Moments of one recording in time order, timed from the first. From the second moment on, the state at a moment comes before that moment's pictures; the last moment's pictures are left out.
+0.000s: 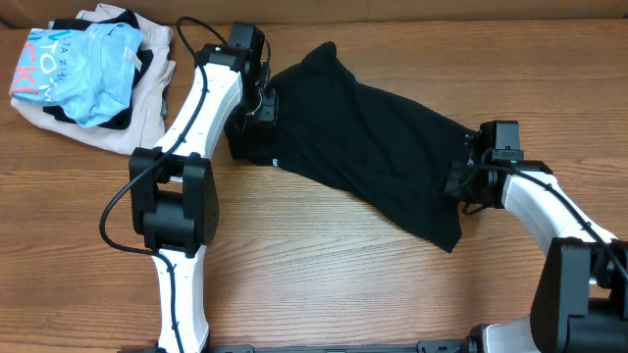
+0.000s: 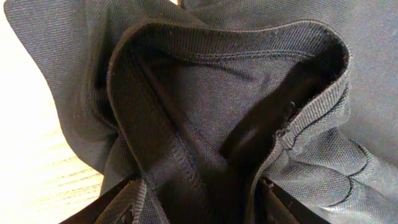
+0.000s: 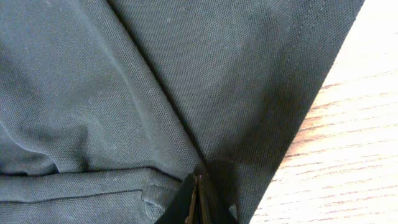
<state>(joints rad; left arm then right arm) -0.20 2.28 1.98 -1.08 0.04 -0.16 -0.06 1.65 0.90 -0.51 -0.13 0.26</state>
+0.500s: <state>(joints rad) -0.20 2.28 1.98 -1.07 0.04 -0.16 -0.06 1.65 0.90 -0.52 -0.15 0.27</state>
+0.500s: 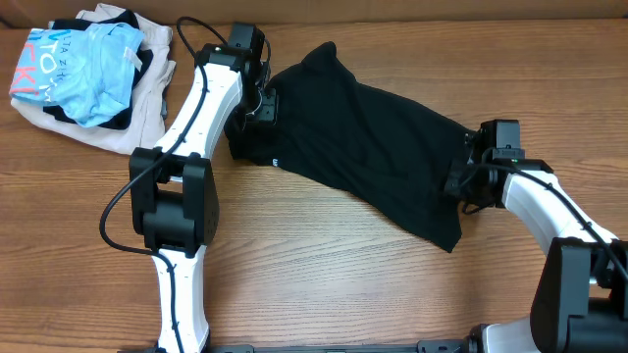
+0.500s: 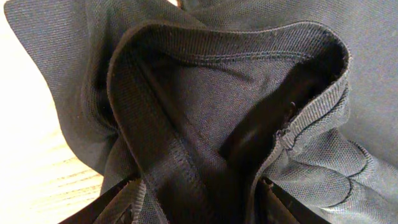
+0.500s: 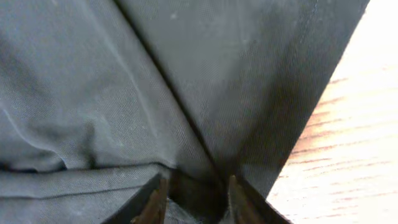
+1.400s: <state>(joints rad) -0.20 2.28 1.98 -1.08 0.04 -0.16 -0.06 1.65 0.90 -0.56 -0.15 0.28</state>
